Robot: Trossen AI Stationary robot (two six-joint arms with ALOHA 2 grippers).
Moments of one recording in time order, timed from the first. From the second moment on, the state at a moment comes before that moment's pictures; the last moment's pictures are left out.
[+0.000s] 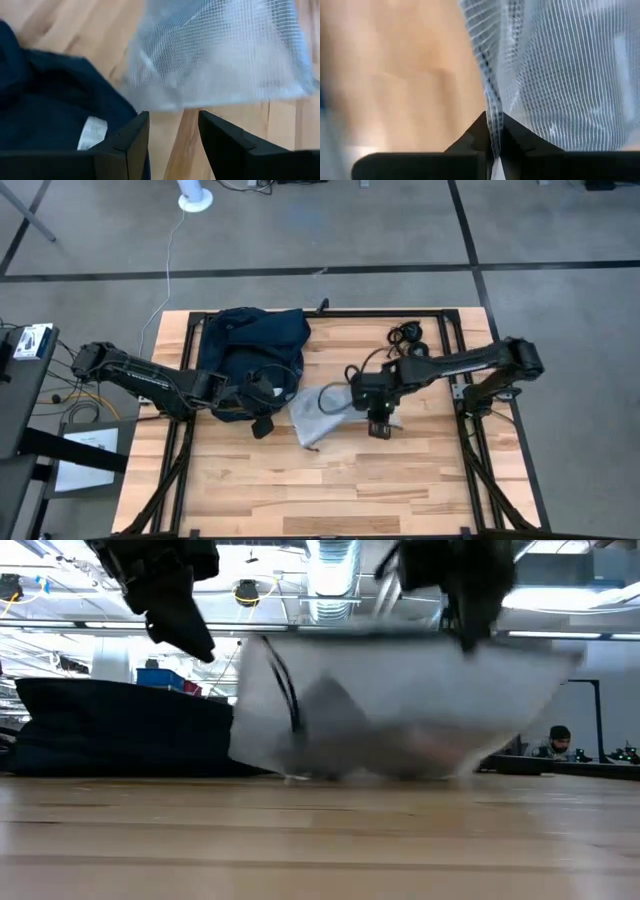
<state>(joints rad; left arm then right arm) -0.20 1.16 0.80 -0.48 -0.31 -0.45 0.07 1.55 1.27 -0.93 -0.28 0.34</state>
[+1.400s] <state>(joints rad) -0.13 1.43 0.80 -0.06 -0.50 -0.04 0.17 1.43 1.34 -0.89 -0.34 0.38</state>
